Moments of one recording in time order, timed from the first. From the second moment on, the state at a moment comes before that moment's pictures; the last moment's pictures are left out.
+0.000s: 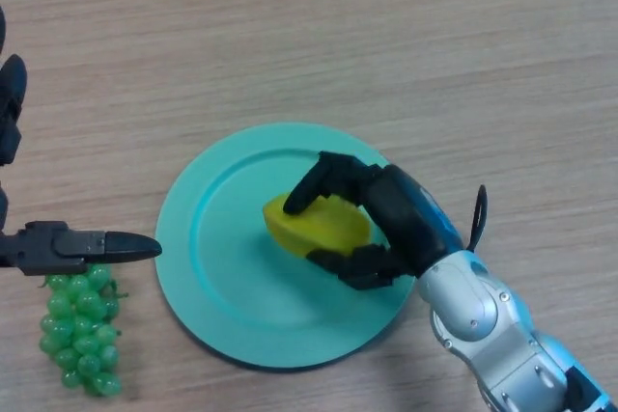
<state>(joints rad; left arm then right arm) 0.01 0.26 0.27 -0.47 -0.14 0.17 -0.08 -0.33 -0.19 0.49 0.13 -0.29 0.13 -0.09</state>
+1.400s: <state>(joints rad) -0.03 0.25 0.14 -0.47 -0.13 0.24 -0.06 -0.10 -0.26 -0.08 -0.57 0.16 0.45 0.13</state>
